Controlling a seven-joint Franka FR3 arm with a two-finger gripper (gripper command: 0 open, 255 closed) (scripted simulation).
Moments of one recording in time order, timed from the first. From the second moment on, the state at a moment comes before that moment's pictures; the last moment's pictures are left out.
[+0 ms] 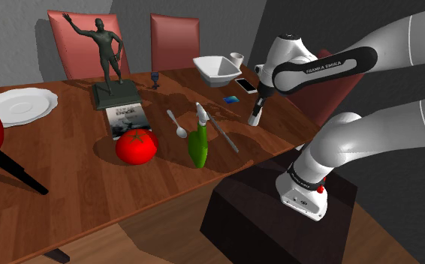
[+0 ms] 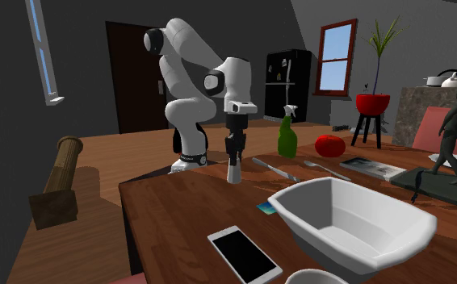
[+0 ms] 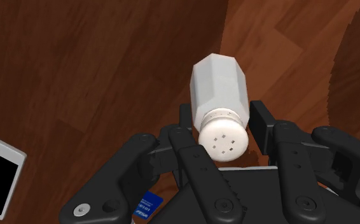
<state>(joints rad) -0.11 -0.65 -0.19 -2.91 -0.27 2.32 -0.33</state>
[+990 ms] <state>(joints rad) -0.10 -0.72 -0.18 -2.84 -0.24 2.17 -0.34</state>
